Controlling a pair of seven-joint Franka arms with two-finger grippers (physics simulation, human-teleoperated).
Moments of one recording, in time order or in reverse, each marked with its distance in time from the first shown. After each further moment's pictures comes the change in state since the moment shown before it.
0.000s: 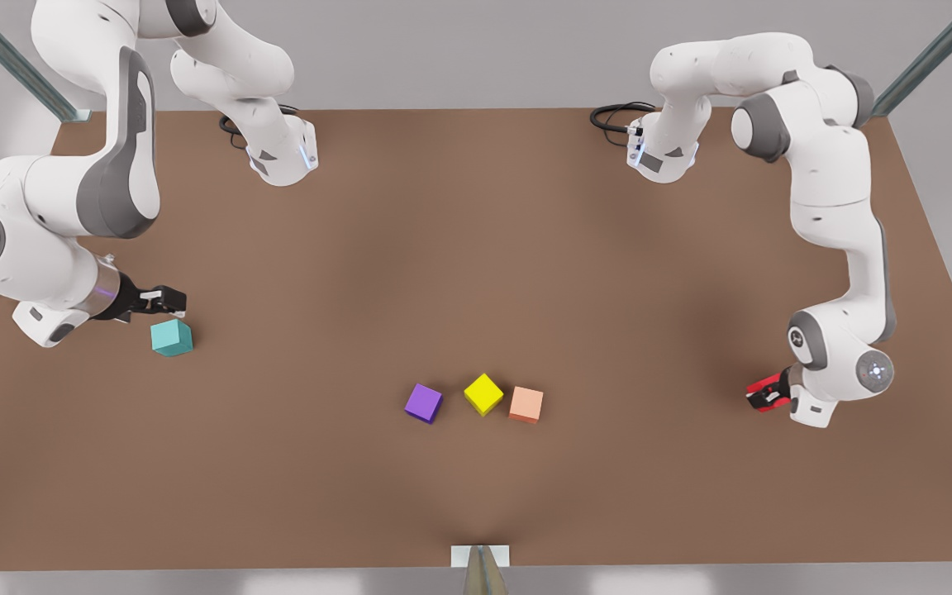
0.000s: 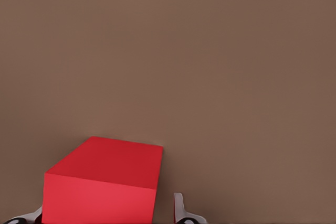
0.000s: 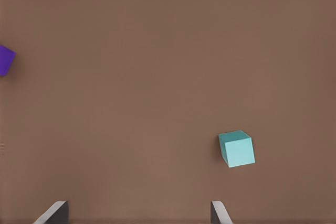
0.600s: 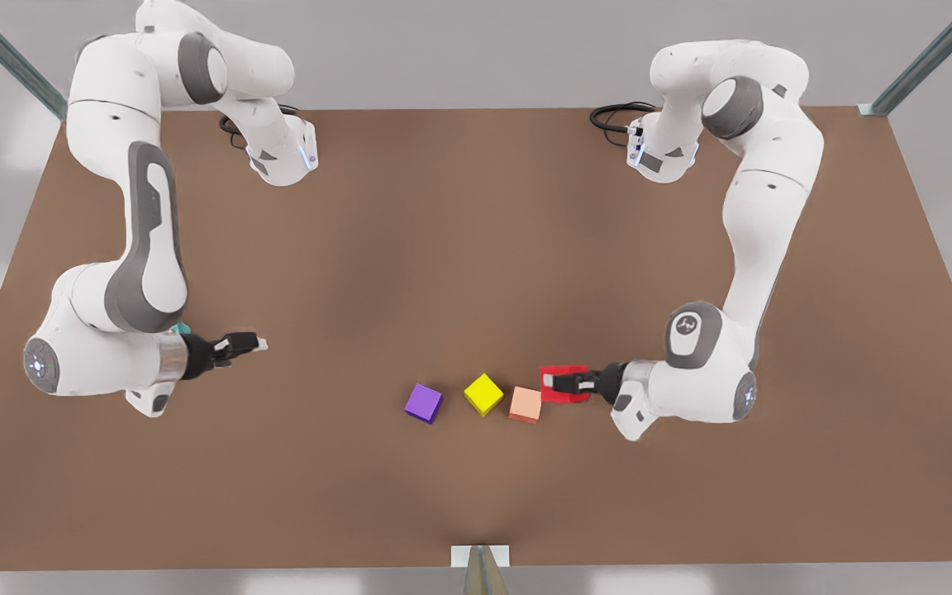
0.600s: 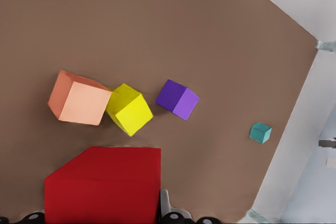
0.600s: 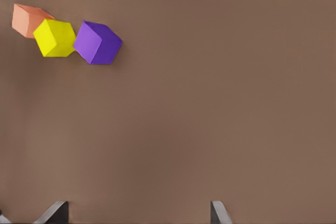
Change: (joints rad) left arm -0.012 0.144 -0.805 0.490 -0.280 -0.359 -0.160; right arm 0.010 0.375 0.008 0.240 0.481 -0.057 -0.269
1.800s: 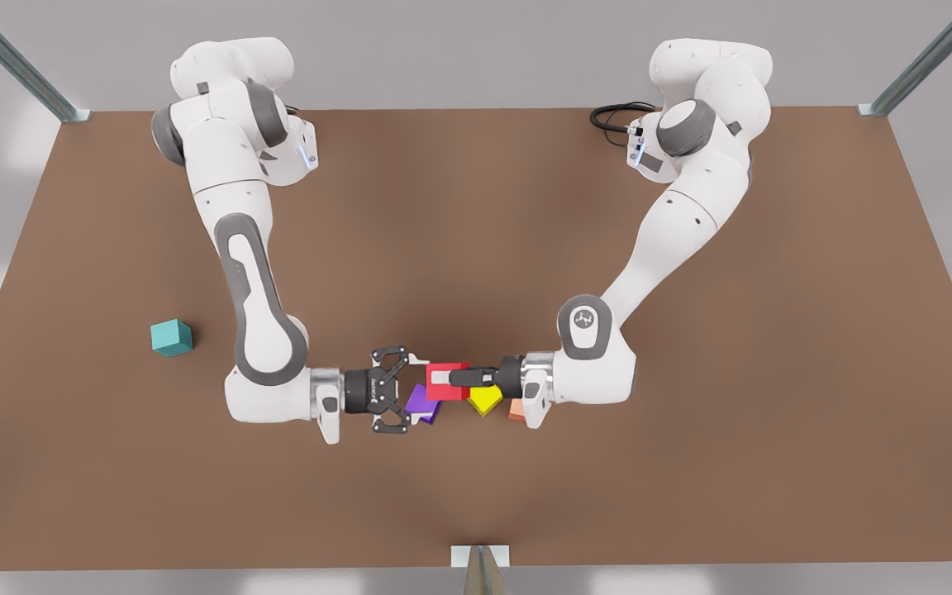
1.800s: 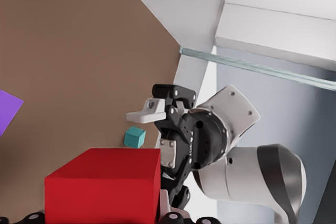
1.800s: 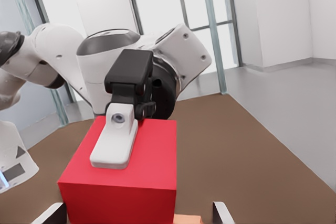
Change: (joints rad) left arm -0.201 0.190 -0.136 0.116 -0.328 0.451 0.224; right arm 0.277 0.254 0.003 0.020 0.989 0.351 -1.426
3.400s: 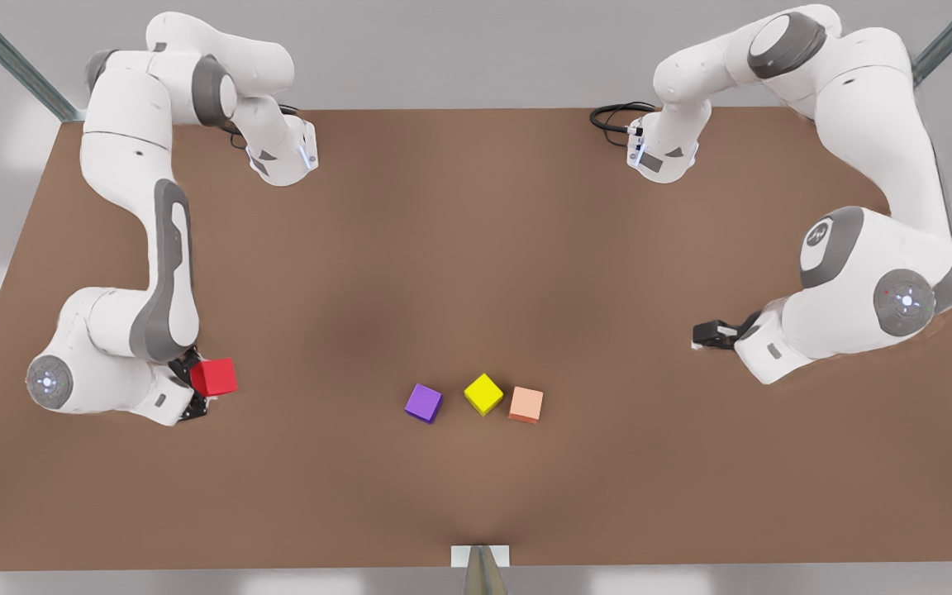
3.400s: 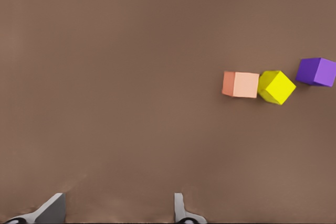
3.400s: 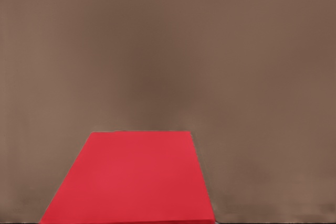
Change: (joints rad) left arm 0.328 -0.660 0.260 -0.280 0.979 -0.869 -0.044; right arm -0.189 -0.231 -0.212 -0.100 -1.300 -0.210 -0.104
